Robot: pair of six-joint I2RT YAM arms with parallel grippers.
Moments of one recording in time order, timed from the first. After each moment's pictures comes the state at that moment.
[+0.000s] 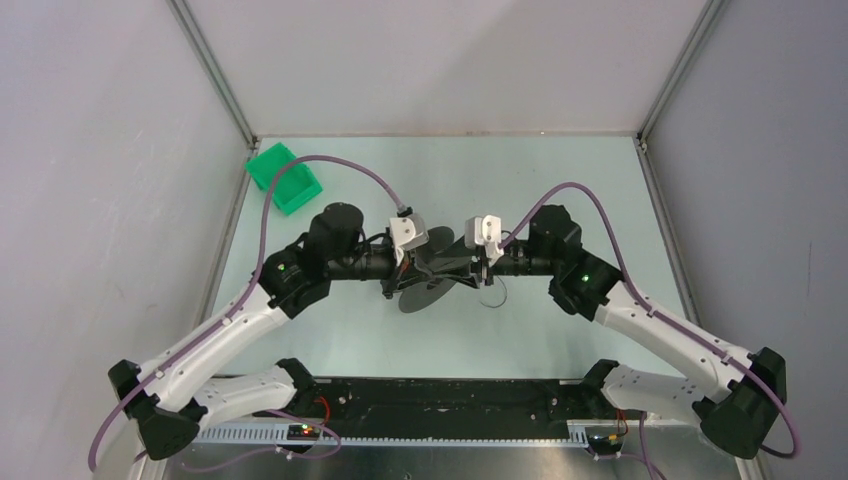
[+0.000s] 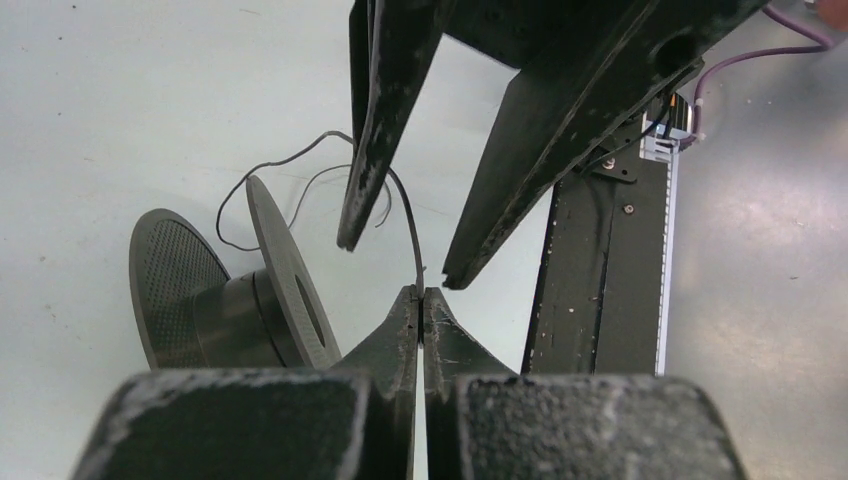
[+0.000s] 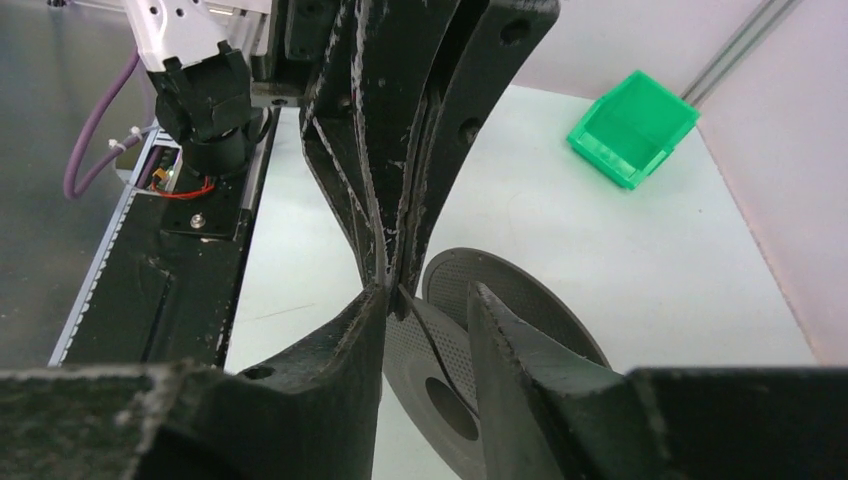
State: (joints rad) left arm -0.79 1.00 1.03 -0.46 0.53 0.14; right arm 0.79 1.05 0.92 0.02 -0.70 -0.34
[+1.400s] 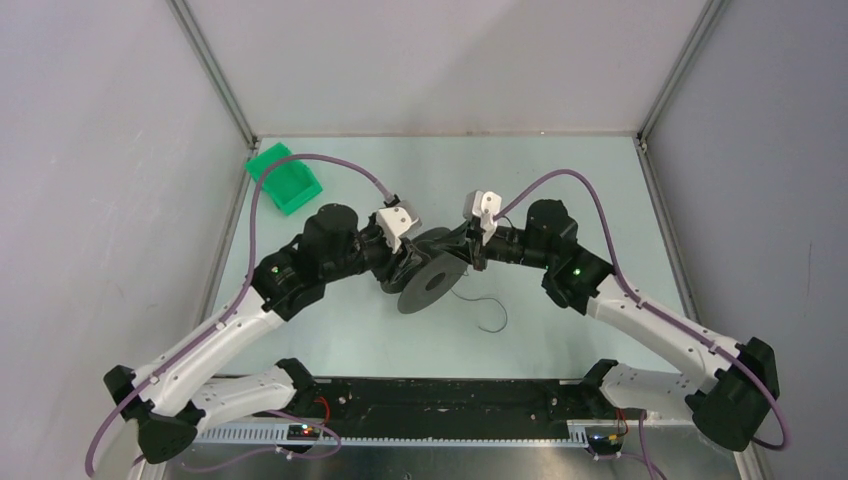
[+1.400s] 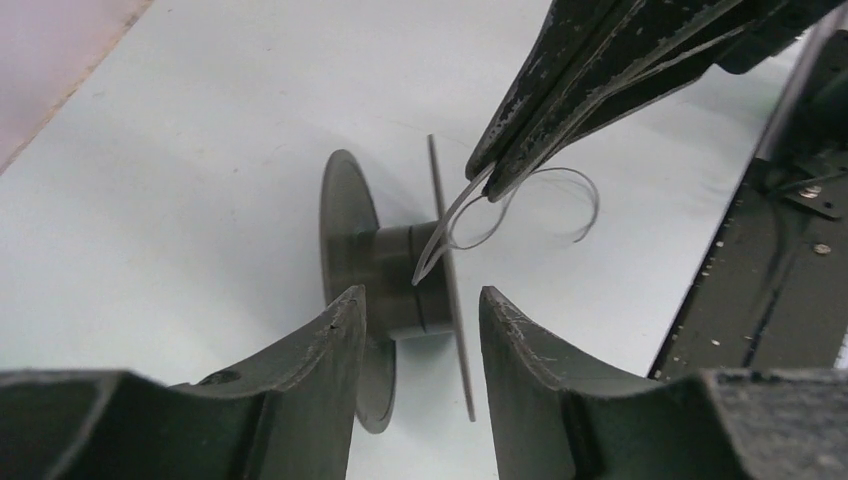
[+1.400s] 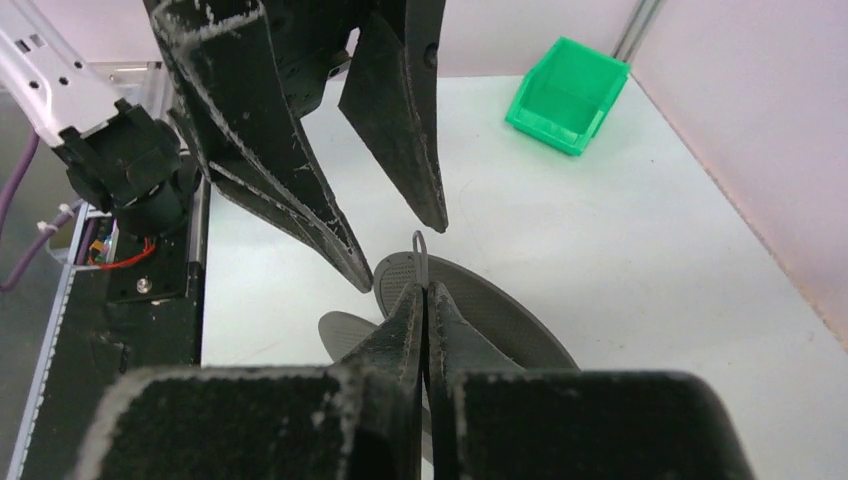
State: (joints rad) left arm -0.79 0.98 1.06 -0.49 0.20 0.18; right arm 0.77 1.09 0.92 0.11 -0.56 -0.20
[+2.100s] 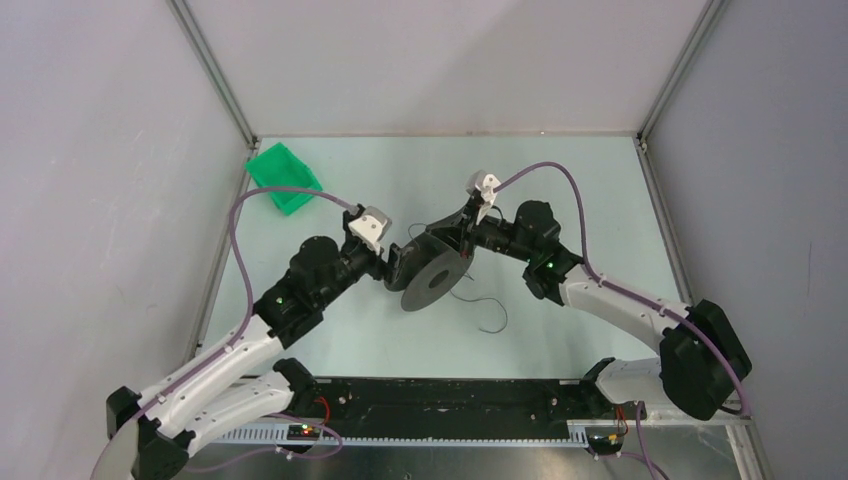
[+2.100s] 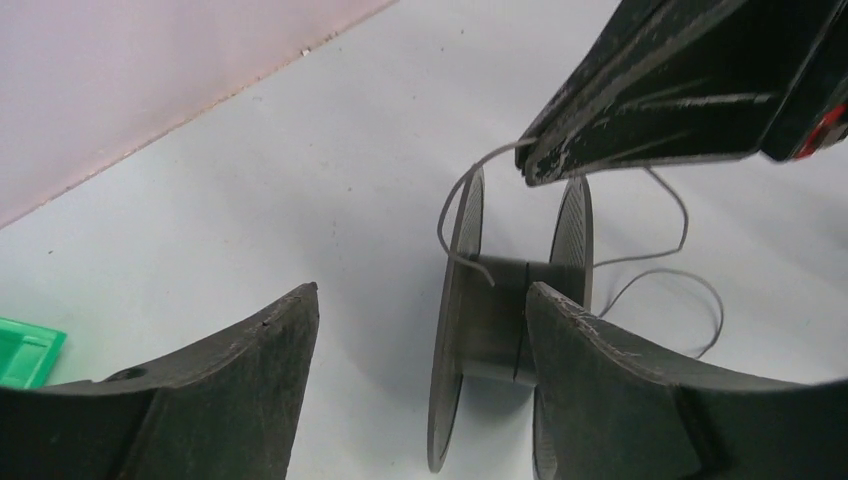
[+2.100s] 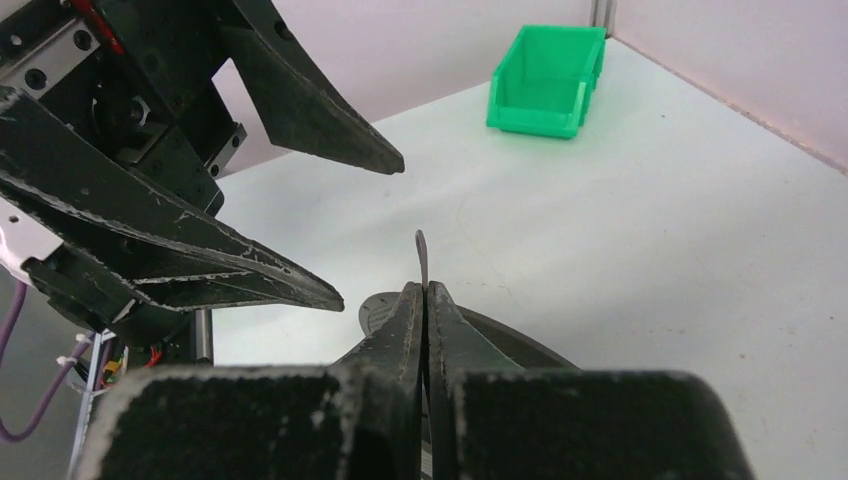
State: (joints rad) left arm -0.74 0.81 0.68 -0.05 -0.07 0.10; right arm 0.70 1.29 0.81 0.53 -0.49 0.15
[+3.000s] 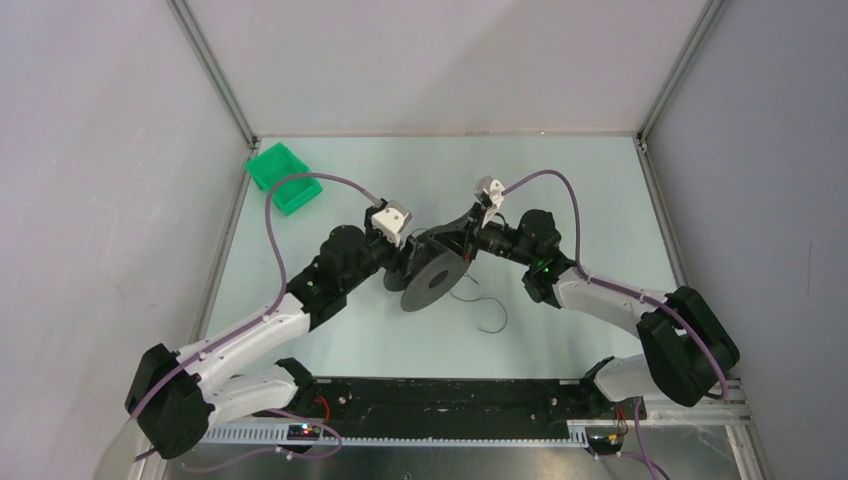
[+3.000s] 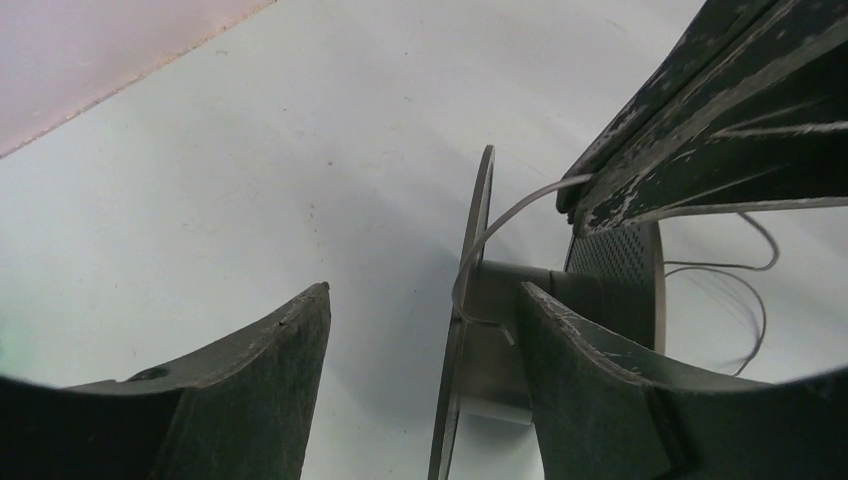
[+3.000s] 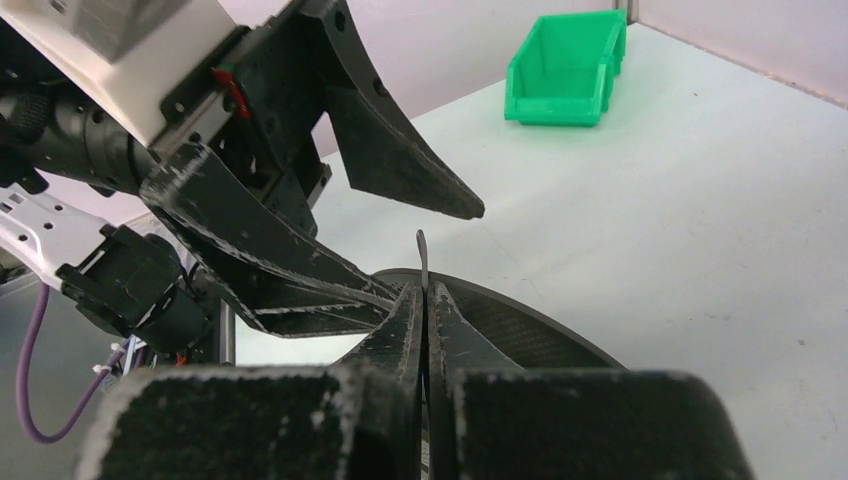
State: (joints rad) left arm -0.70 1.03 0.65 0.16 -0.02 0.07; right arm 0.64 1.38 0.70 0.79 -0.56 0.29
